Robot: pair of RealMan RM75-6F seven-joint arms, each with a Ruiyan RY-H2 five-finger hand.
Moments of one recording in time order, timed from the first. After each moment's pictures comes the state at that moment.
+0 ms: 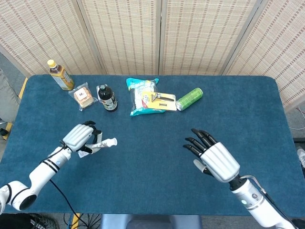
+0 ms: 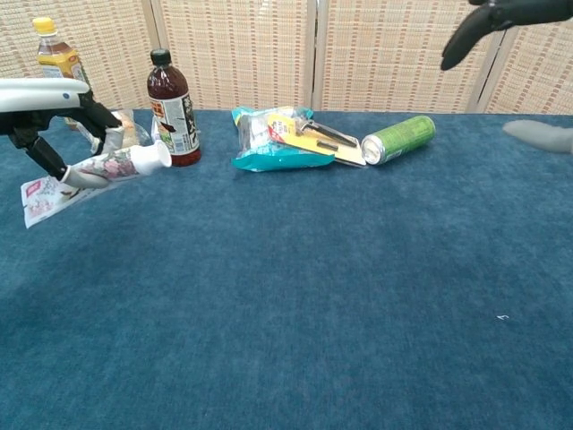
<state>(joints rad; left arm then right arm) -0.73 -1.18 -0.10 -1.55 1.43 0.87 -0.26 0.37 -1.09 0.13 -1.98 -1.77 1.21 -0.33</state>
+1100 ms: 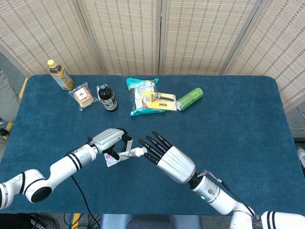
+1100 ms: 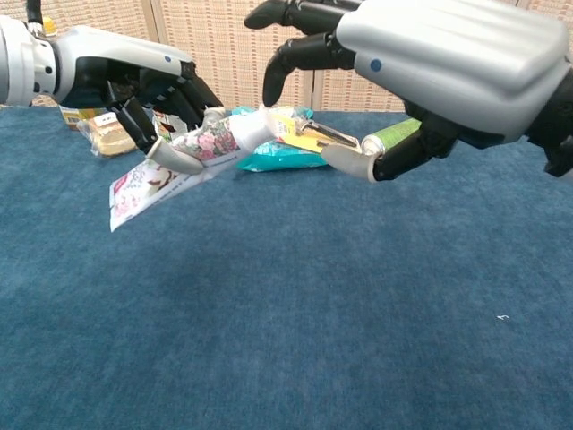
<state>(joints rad) -0.94 -1.09 -0.22 -1.80 1.23 0.56 -0.37 0.57 -1.43 0.17 -1.85 -1.78 1.12 -0.58</state>
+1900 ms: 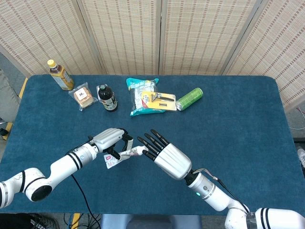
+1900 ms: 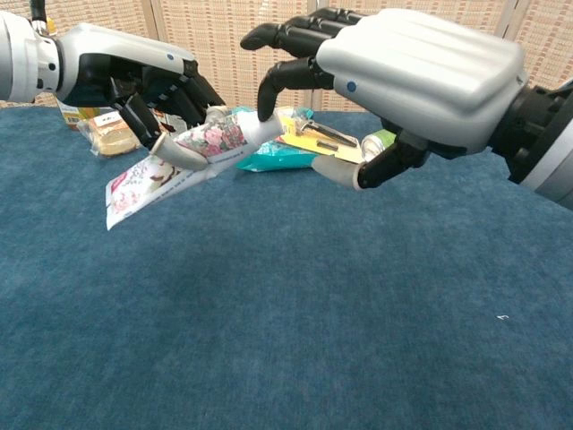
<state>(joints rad) -0.94 -1.09 -0.23 -1.80 1.23 0.54 -0.40 0.61 -1.46 0.16 -1.82 -1.70 1.11 -0.63</state>
